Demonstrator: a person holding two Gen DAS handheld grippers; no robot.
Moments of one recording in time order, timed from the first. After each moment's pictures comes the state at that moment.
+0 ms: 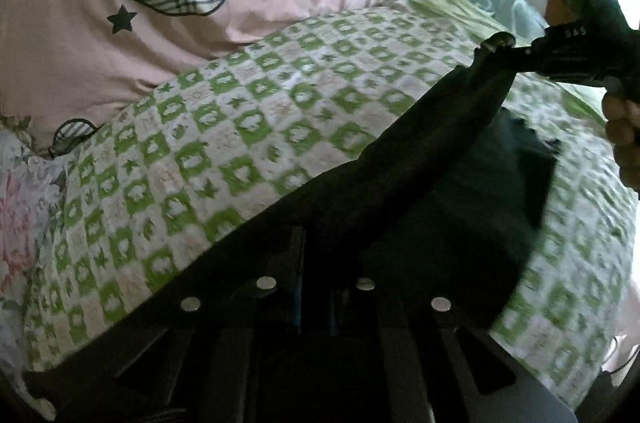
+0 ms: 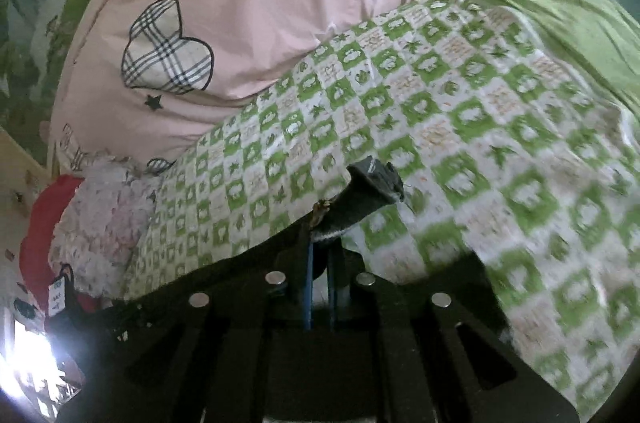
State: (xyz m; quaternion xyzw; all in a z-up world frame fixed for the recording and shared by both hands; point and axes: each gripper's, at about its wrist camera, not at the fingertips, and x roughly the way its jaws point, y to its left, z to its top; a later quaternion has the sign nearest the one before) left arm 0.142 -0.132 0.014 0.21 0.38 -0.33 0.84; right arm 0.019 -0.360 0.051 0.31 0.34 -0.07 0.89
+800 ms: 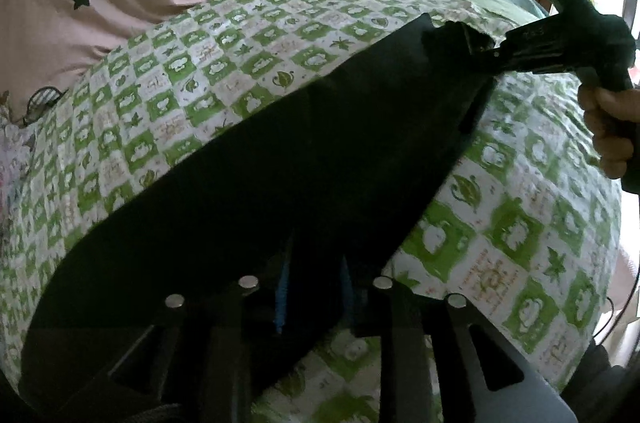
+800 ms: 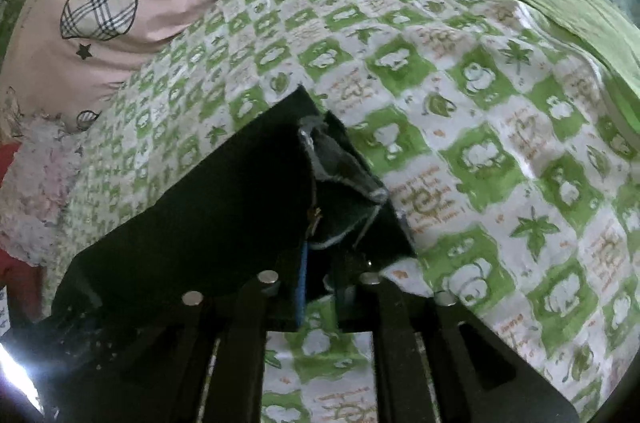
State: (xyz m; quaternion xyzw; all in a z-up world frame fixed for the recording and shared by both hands) left arm 0.056 -0.146 -0.034 0.23 0.41 -0.34 0.81; right arm -0.048 -0.364 -0.023 0.28 0.41 -0.17 0.85
